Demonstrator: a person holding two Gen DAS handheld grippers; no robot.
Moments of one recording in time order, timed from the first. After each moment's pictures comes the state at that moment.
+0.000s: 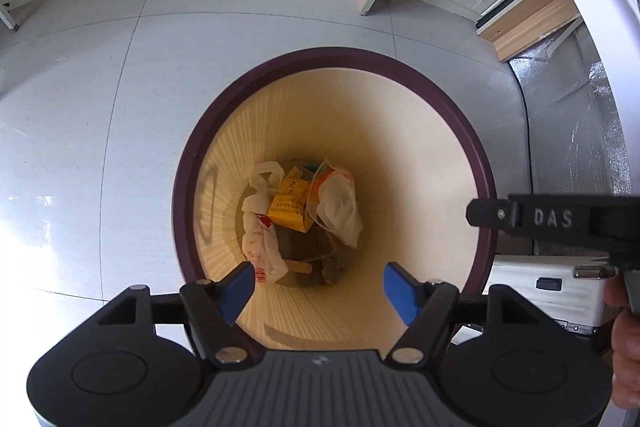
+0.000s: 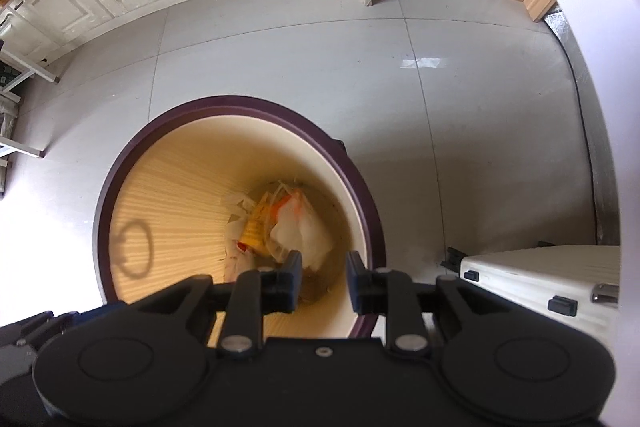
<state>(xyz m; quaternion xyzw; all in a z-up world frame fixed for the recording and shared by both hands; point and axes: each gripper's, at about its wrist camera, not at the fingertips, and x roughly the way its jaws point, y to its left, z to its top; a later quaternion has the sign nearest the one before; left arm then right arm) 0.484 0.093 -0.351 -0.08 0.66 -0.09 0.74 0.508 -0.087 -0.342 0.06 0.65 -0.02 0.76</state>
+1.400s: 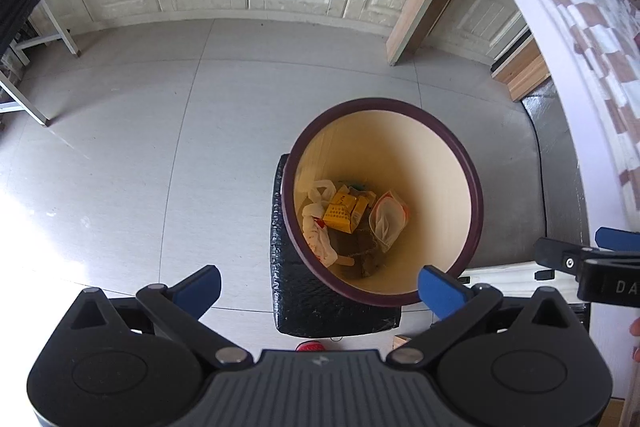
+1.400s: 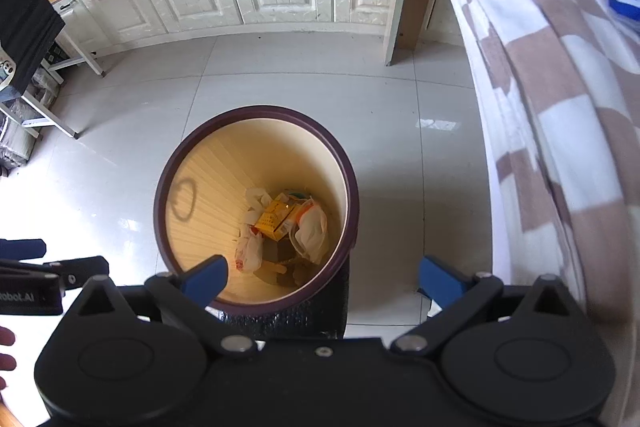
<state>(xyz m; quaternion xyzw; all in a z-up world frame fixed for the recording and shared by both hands) 0.397 0.145 -0.234 -0.06 0.60 -0.04 0.80 0.413 -0.091 -0.232 0.00 0.58 0.04 0.81</state>
